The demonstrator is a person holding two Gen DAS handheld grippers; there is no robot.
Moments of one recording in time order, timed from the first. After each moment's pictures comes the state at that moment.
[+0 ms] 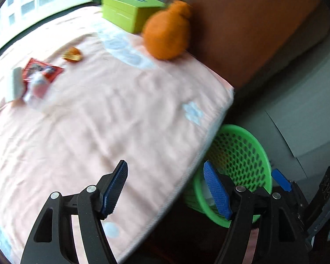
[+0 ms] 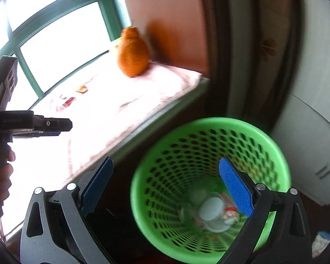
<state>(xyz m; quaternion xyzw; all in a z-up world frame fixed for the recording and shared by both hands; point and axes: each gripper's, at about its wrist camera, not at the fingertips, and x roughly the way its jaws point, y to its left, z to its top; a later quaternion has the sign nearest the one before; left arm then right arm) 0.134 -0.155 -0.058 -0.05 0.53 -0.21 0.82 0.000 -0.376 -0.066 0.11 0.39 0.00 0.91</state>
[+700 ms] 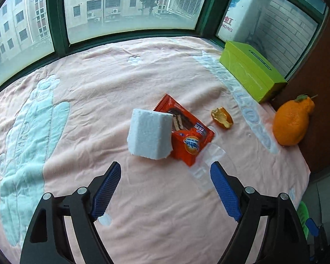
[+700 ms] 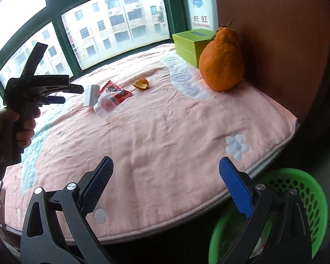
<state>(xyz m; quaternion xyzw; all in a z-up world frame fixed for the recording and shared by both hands) 0.260 0.056 -0.055 -0.09 0.48 -0.01 0.87 0.101 -0.252 -0.054 0.04 0.40 0.13 0.91</state>
